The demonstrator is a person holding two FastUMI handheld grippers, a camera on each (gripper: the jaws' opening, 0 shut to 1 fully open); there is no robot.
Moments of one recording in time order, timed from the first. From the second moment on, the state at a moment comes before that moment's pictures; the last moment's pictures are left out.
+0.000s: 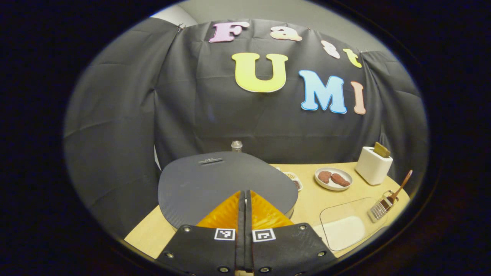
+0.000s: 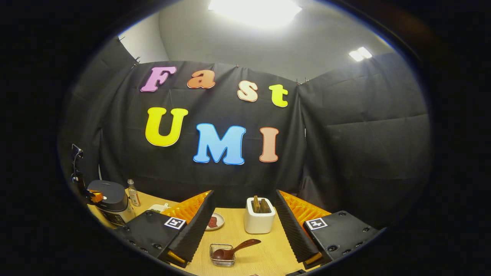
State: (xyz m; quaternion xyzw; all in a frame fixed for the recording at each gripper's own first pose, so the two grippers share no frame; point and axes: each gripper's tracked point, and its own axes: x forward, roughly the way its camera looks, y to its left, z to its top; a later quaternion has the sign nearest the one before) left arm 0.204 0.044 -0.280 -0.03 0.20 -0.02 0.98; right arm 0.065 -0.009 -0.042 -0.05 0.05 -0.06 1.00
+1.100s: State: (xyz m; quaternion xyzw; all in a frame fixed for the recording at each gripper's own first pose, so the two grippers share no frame) left arm 0.182 0.081 -0.080 0.01 0.04 0.04 1.00; right arm 0.066 -0.019 -0.045 -0.02 0.03 -0.03 1.00
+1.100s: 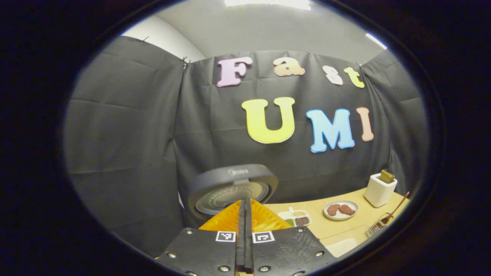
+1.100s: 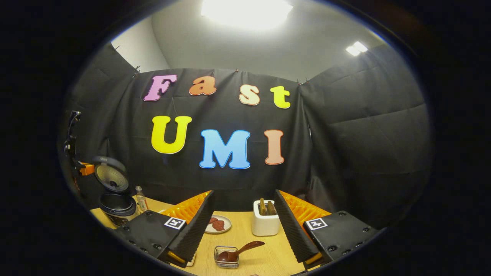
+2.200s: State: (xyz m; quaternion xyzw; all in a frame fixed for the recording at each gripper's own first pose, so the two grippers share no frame) left arm 0.048 0.111 0.031 0.01 -0.04 0.10 0.99; right arm 0.122 -0.053 -0.246 0.07 0.24 -0.05 0.97
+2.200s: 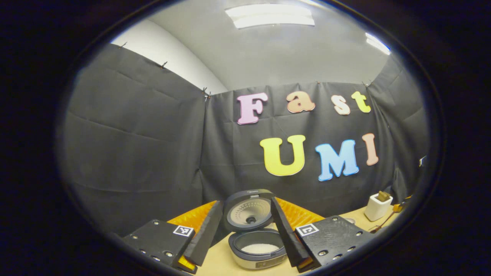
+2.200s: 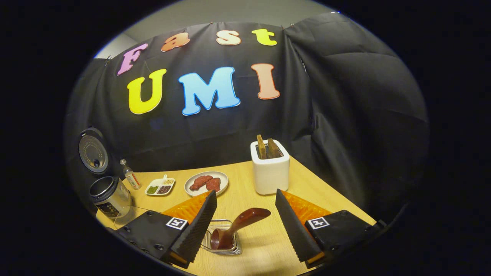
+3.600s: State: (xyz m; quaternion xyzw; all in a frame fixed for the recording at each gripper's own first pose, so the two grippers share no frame) left arm 0.054 0.154 0.011 -0.01 -0.02 0.12 0.99; right arm 0.129 -0.003 -0.245 0.10 0.27 -0.01 0.96
